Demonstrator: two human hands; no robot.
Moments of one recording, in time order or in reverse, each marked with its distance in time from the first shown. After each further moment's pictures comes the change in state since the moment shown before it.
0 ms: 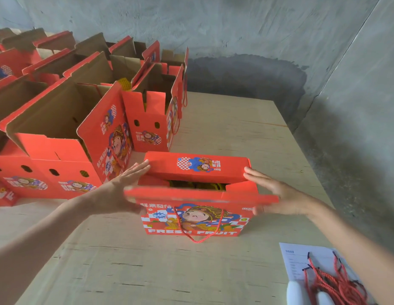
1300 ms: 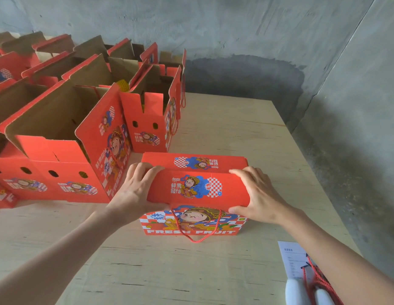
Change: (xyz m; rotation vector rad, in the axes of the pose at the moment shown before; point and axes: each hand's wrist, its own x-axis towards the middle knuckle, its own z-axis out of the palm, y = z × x) left_hand 0.010 0.040 0.044 0.465 0.412 0.099; right_hand 0.010 -0.028 0.038 -0.477 0.379 -0.105
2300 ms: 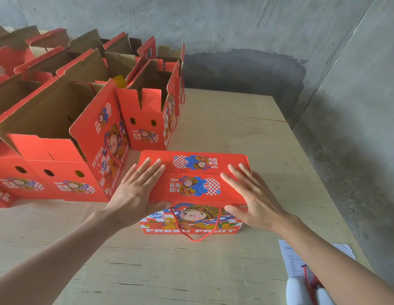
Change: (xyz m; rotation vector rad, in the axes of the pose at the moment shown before) left_hand 0.002 -0.004 0.006 0.180 -0.185 0.056; right_hand -0.007 0.010 0.026 0.002 -0.026 -0.080
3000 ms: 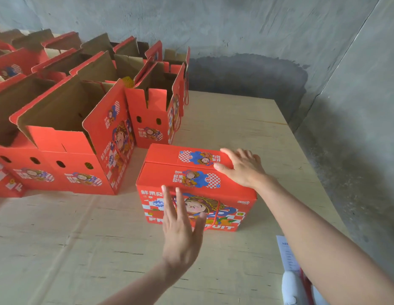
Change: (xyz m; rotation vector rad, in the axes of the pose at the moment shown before) left_hand -0.040 0.140 0.056 -0.666 0.408 -0.391; right_hand 0.072 0.003 -0.014 -0.115 -0.174 0.389
